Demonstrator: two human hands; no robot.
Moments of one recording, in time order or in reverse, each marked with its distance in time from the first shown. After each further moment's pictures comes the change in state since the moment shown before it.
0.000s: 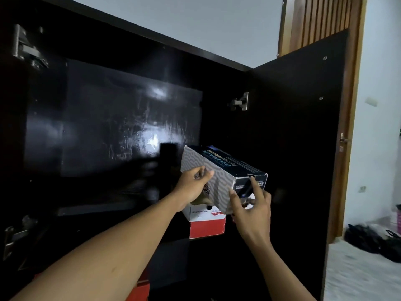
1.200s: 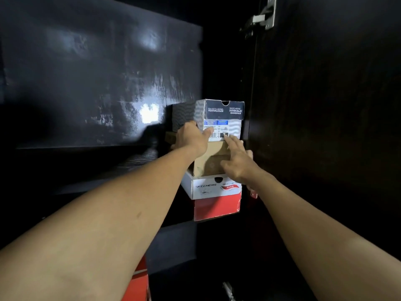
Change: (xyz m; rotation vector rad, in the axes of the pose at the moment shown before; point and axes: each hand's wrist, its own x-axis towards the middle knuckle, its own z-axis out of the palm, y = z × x) left_hand 0.145 -0.082 0.029 0.359 0.378 0.007; right_hand 0.119 0.100 0.123 -0.423 -0.612 -0.095
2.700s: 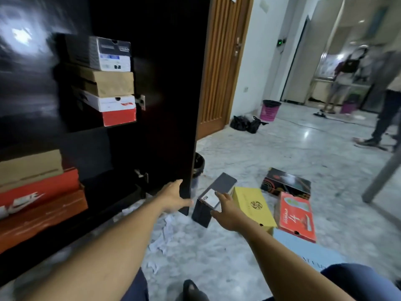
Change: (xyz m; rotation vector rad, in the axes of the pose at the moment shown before) left_hand -0.485 0.023 -0.047 0.156 -1.160 0.022; right_hand -0.564 0.016 -0.087 -0.123 -0.263 0.719
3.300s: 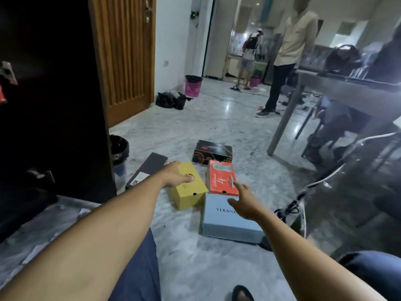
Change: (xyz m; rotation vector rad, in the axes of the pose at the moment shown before) left_hand 0.060 0.149 0.129 -0.063 -0.331 0.267; right_hand -0.136 0.168 -0.073 0.040 0.264 0.471
